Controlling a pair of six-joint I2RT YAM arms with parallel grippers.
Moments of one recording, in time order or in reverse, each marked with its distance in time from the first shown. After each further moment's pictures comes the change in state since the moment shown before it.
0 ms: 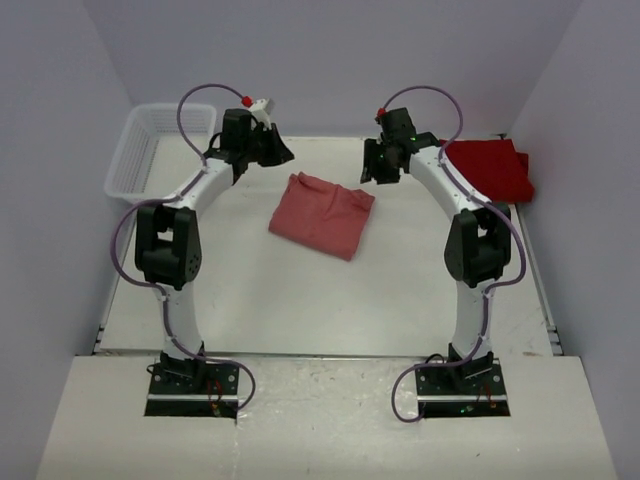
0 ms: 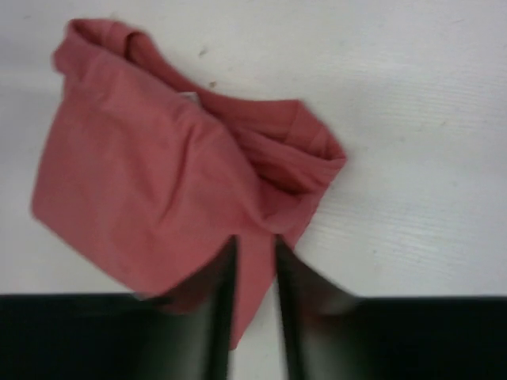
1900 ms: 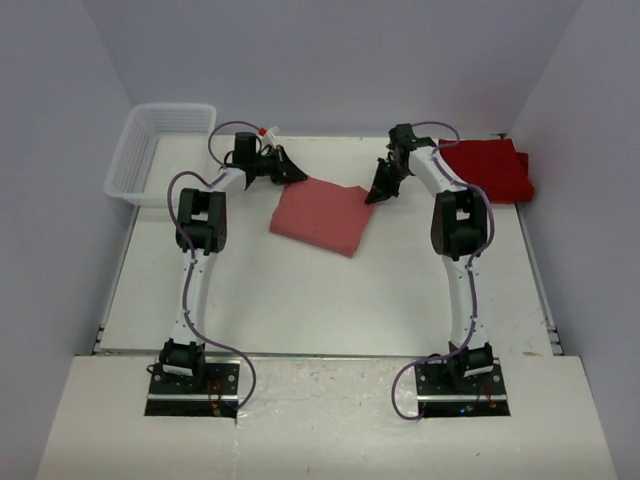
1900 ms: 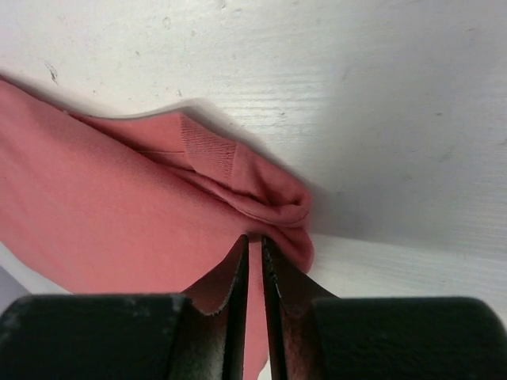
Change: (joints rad) left arm 0.083 0.663 0.448 0.163 0.551 -0.242; right arm -0.110 0.378 0.261 -0.184 -0.278 0.206
